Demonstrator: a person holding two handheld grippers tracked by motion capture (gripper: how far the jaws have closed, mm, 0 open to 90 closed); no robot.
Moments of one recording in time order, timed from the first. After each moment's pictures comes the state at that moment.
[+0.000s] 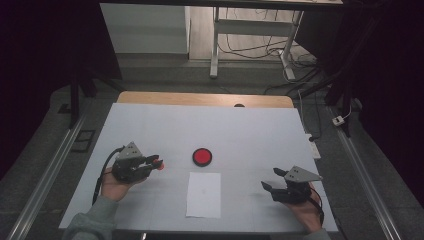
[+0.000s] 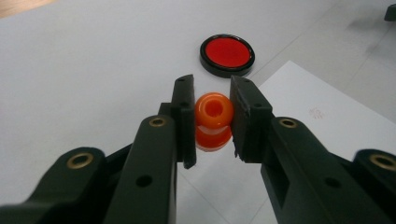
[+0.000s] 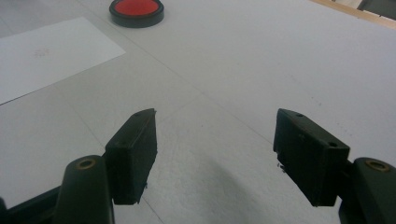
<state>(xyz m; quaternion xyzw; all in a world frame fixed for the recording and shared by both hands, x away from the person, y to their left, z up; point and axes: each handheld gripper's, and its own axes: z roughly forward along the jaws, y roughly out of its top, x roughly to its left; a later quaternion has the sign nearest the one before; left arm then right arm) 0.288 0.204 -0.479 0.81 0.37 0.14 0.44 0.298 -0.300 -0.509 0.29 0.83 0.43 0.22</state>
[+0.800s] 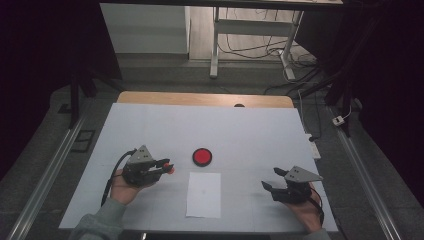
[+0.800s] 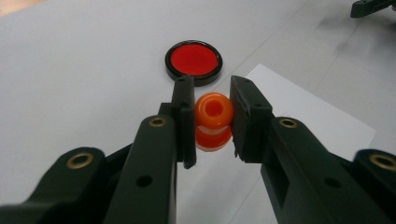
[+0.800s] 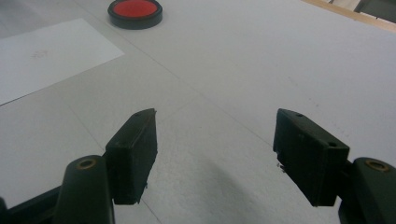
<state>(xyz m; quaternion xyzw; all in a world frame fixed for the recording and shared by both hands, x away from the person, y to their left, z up) 0.284 0.178 -0.478 0.82 0.34 0.13 0.44 0.299 -0.300 -0.509 0.29 0.82 0.44 0.22</state>
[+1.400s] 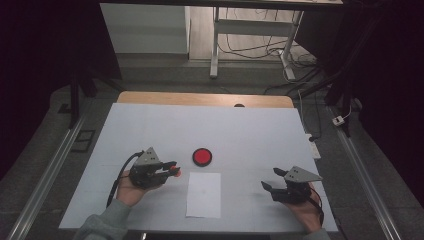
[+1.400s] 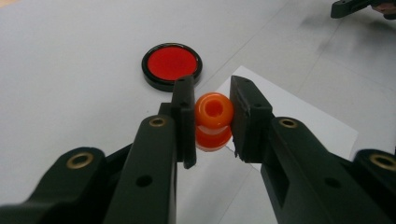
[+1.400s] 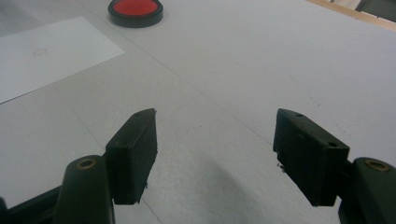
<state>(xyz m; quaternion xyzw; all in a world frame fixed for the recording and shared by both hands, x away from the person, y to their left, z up) 0.283 0.160 -0.480 0.83 0.32 0.11 0.45 0.298 -0.299 -0.509 0.29 0.82 0.43 0.22</state>
